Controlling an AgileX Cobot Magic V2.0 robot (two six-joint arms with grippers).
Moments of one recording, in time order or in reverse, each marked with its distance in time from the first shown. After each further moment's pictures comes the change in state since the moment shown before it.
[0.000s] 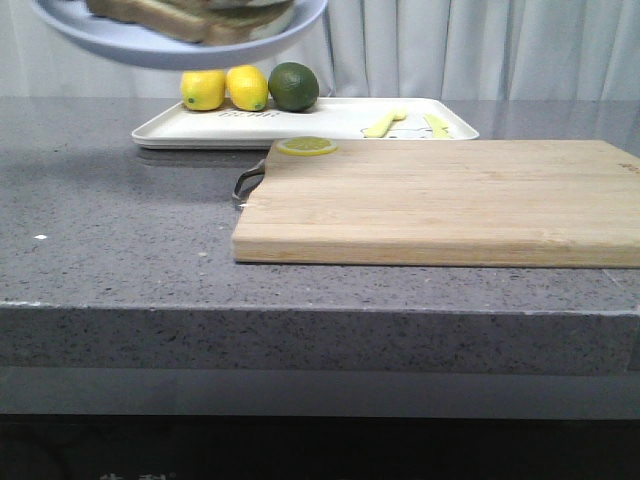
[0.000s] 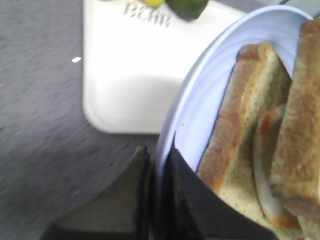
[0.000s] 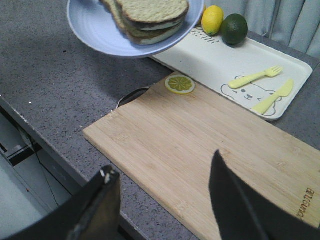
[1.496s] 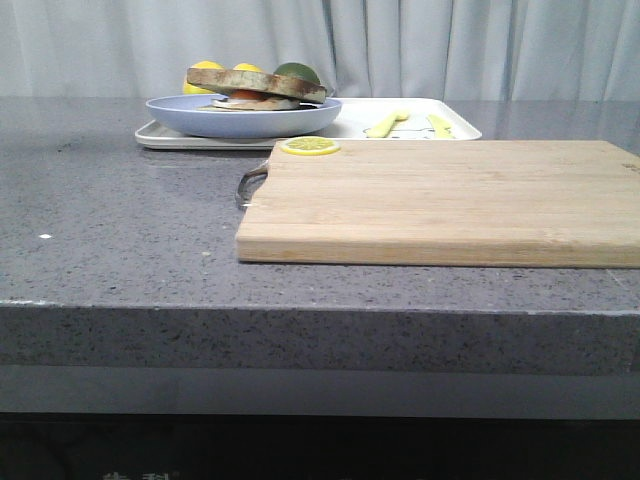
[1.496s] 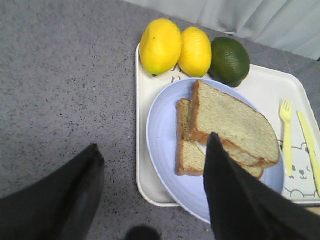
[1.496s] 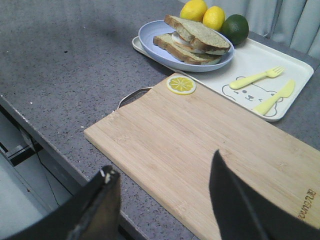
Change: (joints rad) left arm 0.022 0.122 -0.375 0.325 0.093 -0.226; right arm 0.000 0.000 0.000 0.000 0.000 0.000
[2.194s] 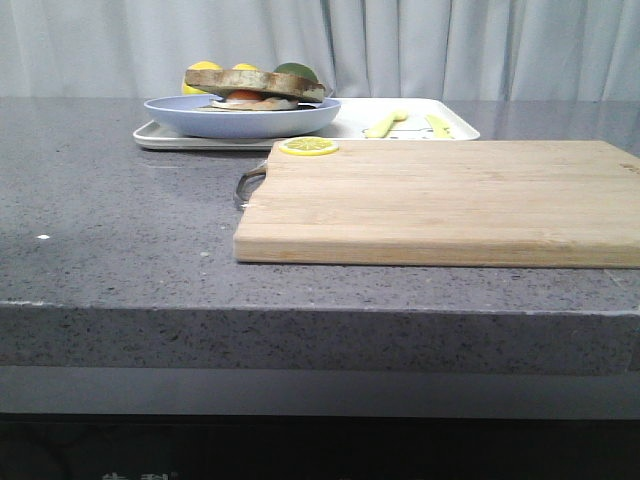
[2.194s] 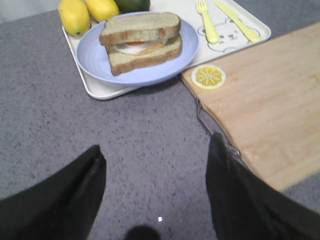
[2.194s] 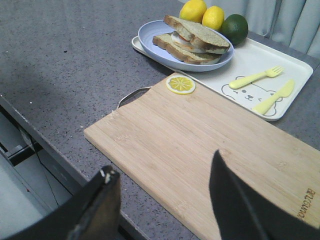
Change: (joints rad) left arm -0.364 -0.856 0.896 0.310 -0.225 0.146; right arm 0.000 0.000 0.000 0.000 0.000 0.000
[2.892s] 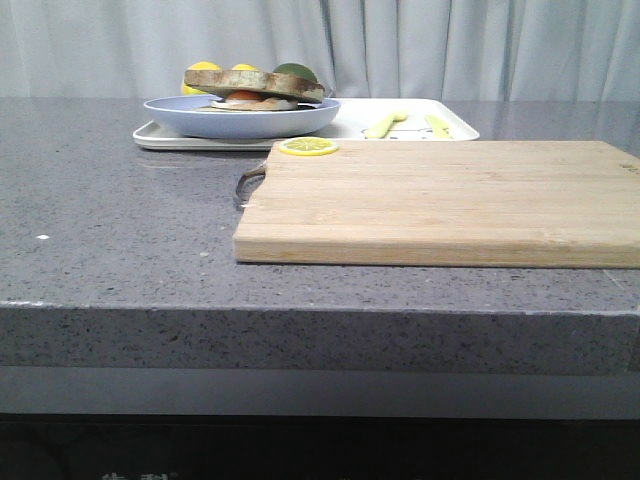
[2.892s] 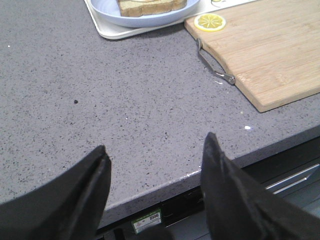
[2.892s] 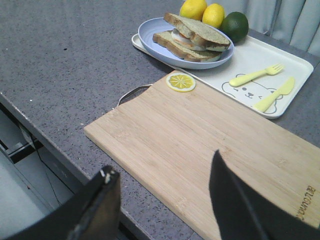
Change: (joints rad) left arm -0.008 -0.516 0.351 0.096 0.101 -0.138; right arm 0.000 0.000 0.000 0.000 0.011 0.000
